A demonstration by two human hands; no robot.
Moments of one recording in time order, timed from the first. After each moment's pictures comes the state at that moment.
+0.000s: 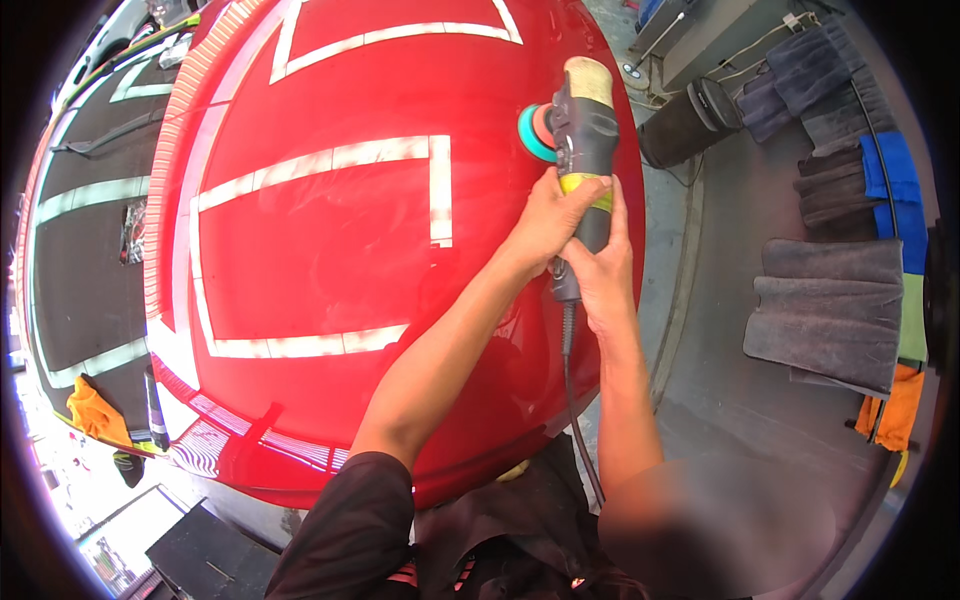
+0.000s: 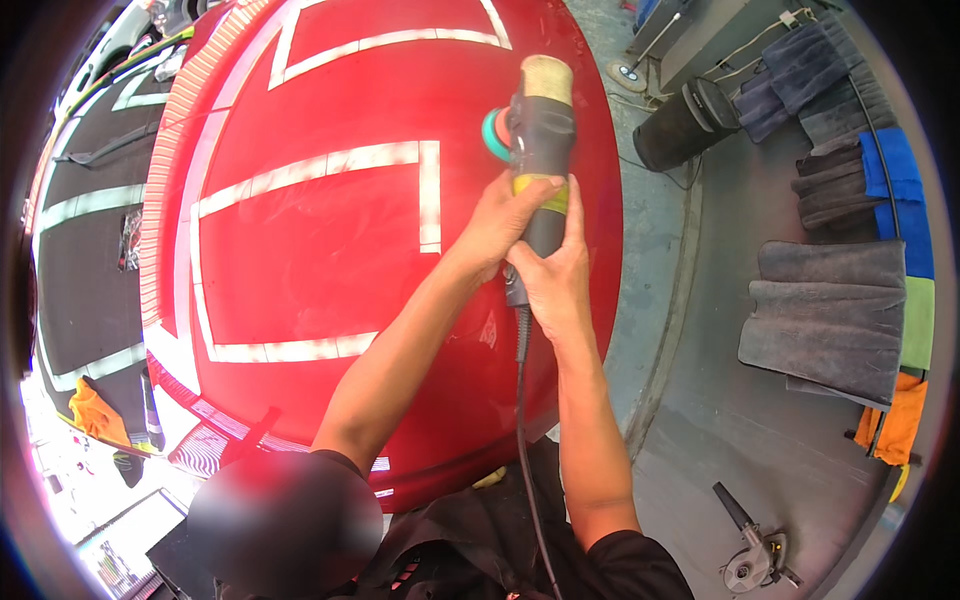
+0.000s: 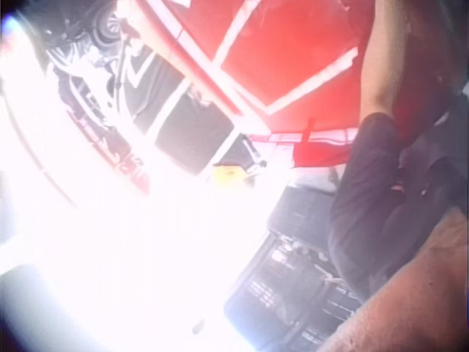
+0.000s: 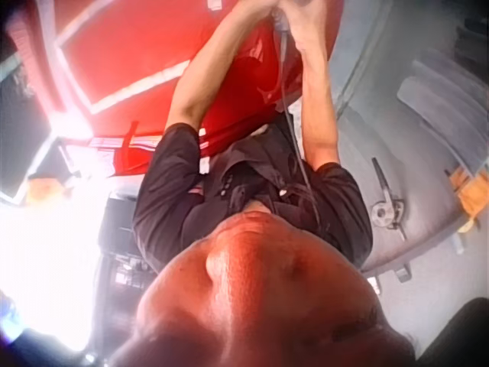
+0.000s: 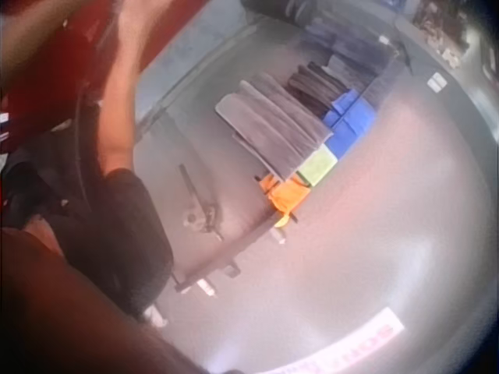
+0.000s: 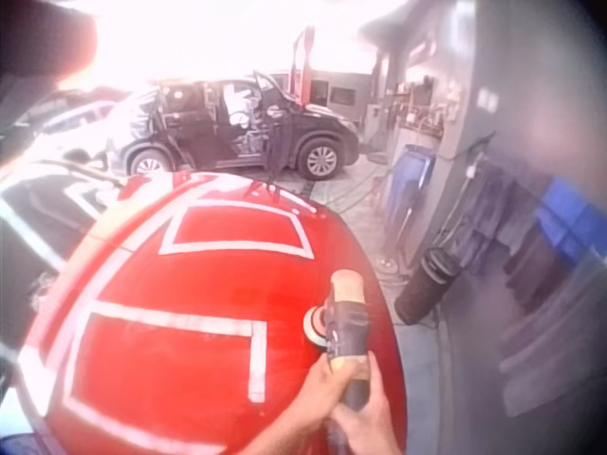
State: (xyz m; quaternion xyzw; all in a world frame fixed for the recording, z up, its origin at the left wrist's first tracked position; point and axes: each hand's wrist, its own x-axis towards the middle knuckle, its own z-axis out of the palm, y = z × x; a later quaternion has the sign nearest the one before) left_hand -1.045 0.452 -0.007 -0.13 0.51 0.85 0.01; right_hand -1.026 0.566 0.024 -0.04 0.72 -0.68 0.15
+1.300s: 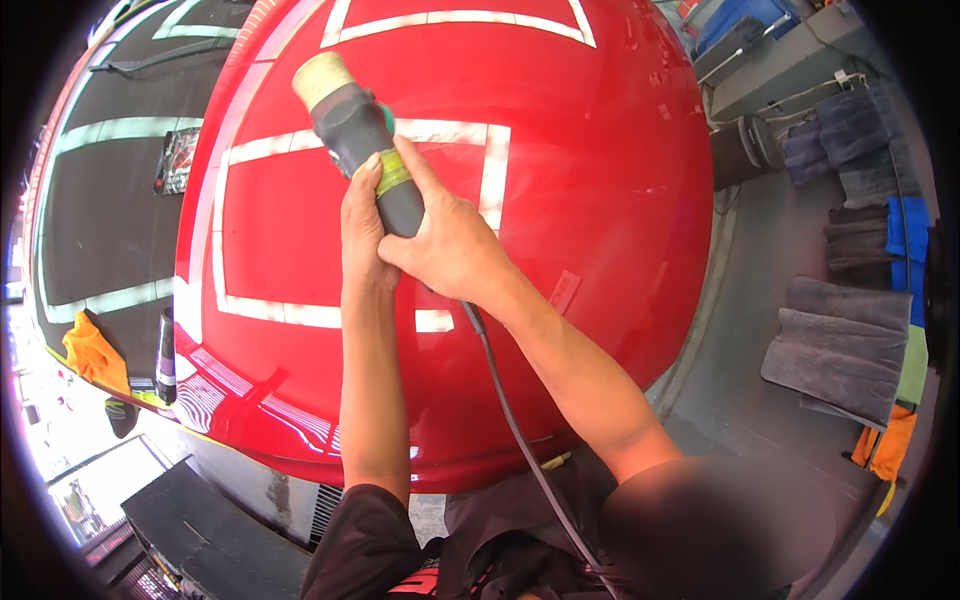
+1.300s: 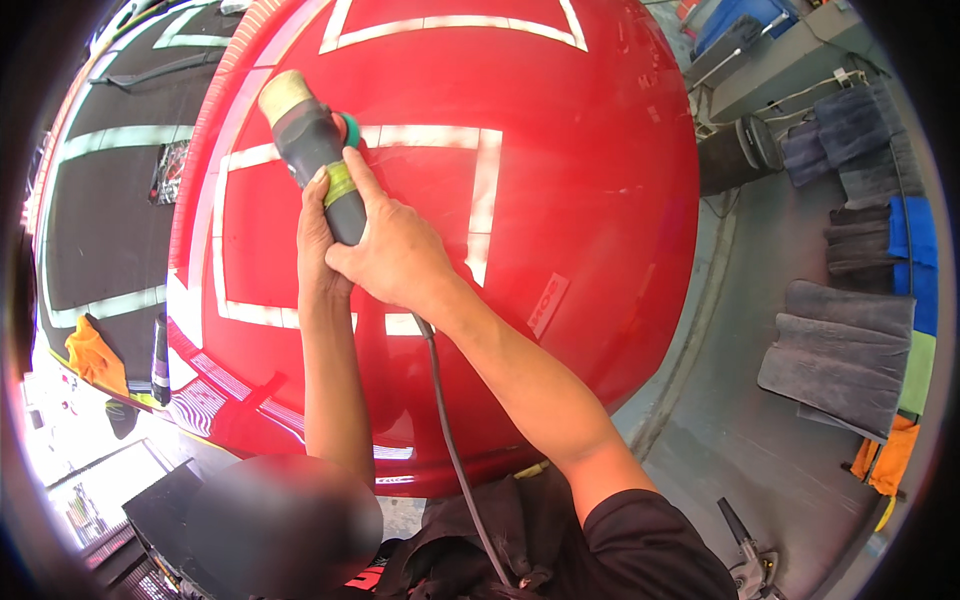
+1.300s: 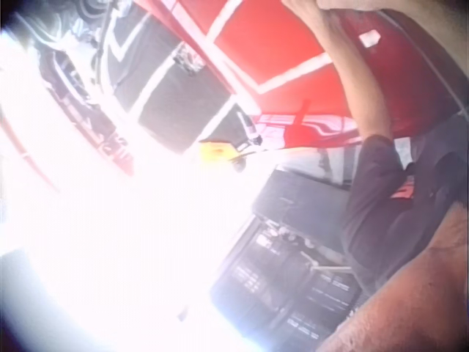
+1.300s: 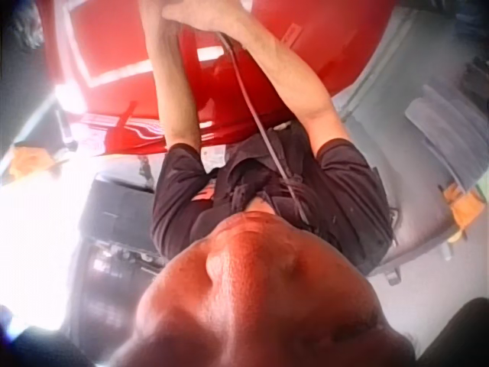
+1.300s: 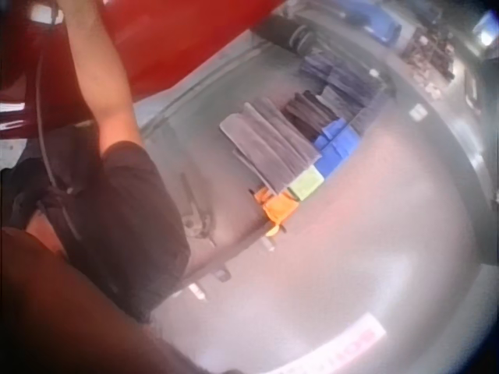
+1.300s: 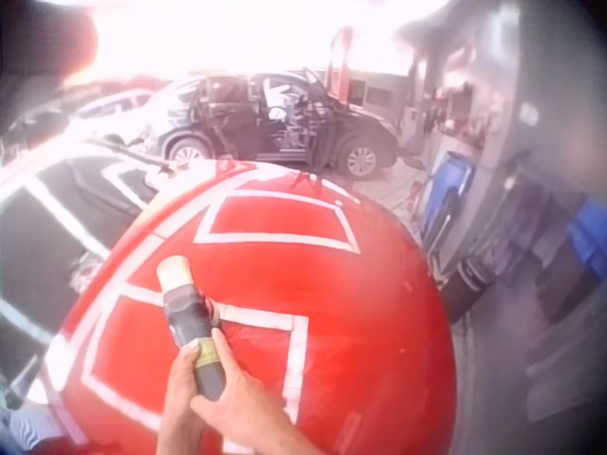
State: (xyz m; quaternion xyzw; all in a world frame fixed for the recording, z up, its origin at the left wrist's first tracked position) left_hand -0.847 0.232 0.004 -0.29 0.38 0.82 -0.31; right_hand -0.916 0.339 0.059 -0.33 0.75 -0.44 0.36
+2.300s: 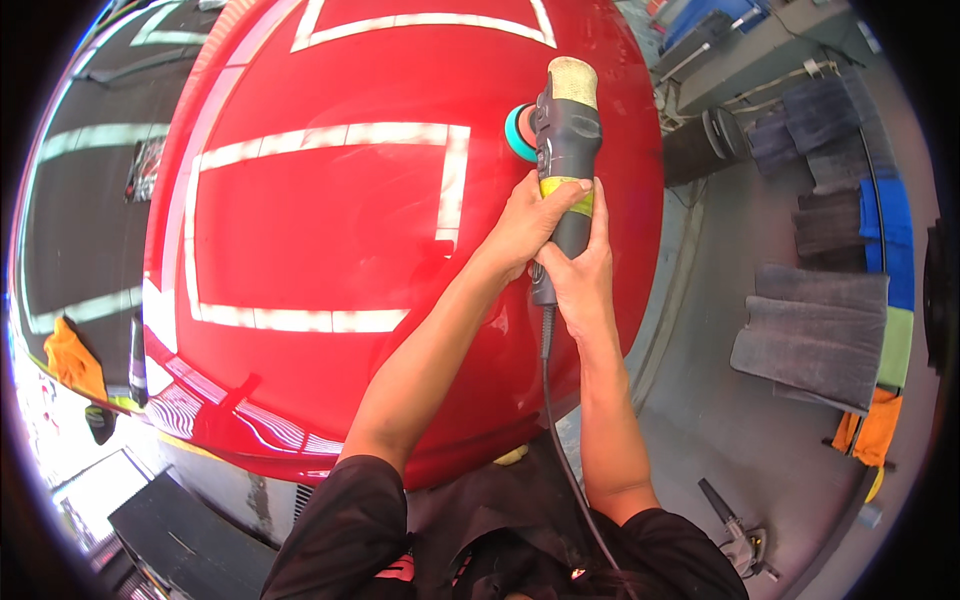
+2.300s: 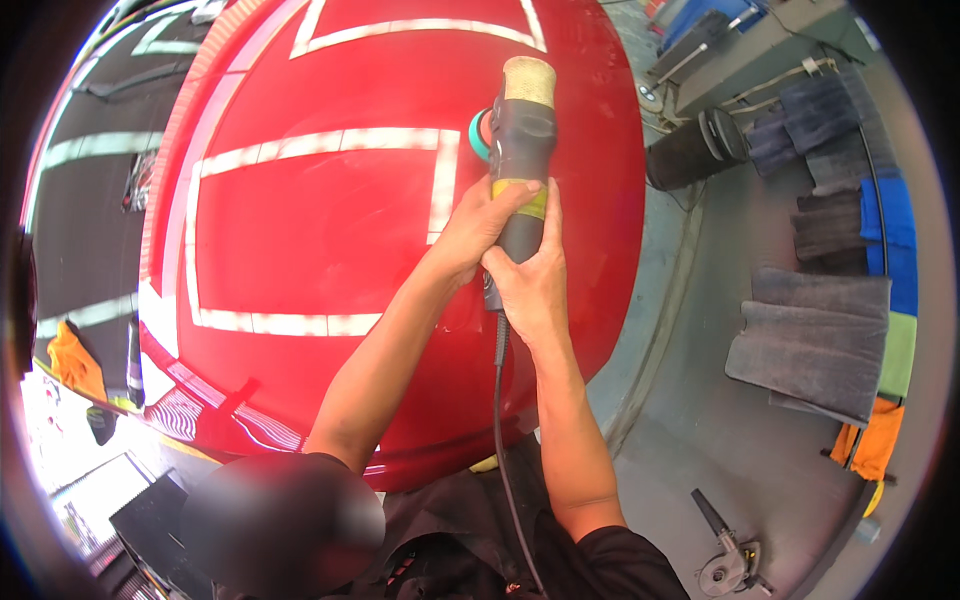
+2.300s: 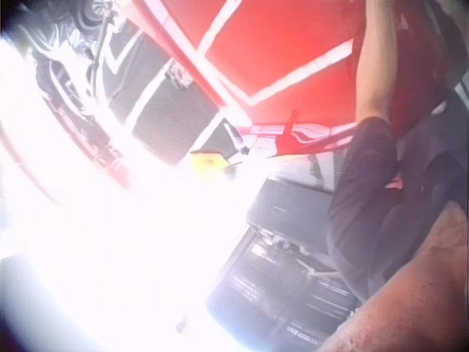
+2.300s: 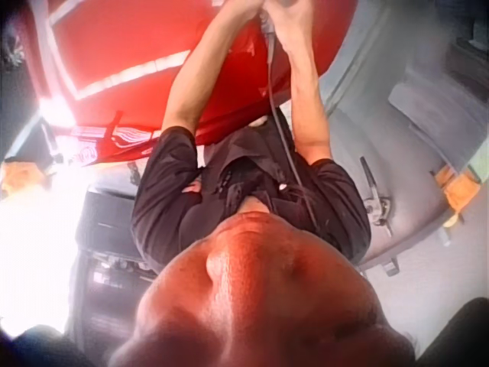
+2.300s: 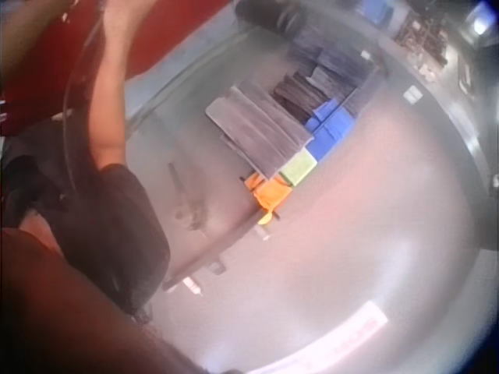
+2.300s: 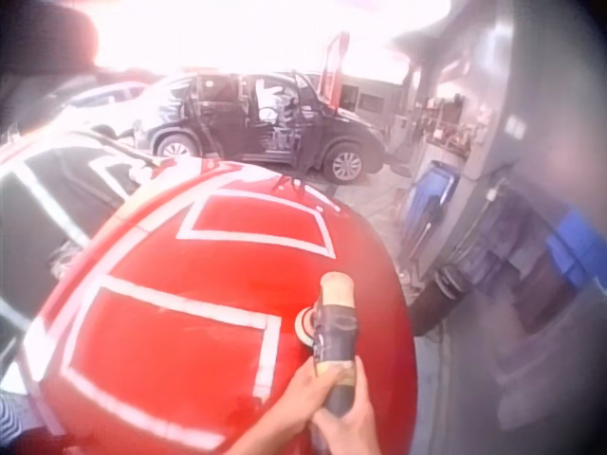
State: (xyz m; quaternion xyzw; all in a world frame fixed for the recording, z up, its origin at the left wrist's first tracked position) left_hand -0.965 0.399 0.013 -0.16 0.49 0.86 -0.02; right_hand -0.962 0.515 0.039 -0.09 0.74 -0.64 0.18
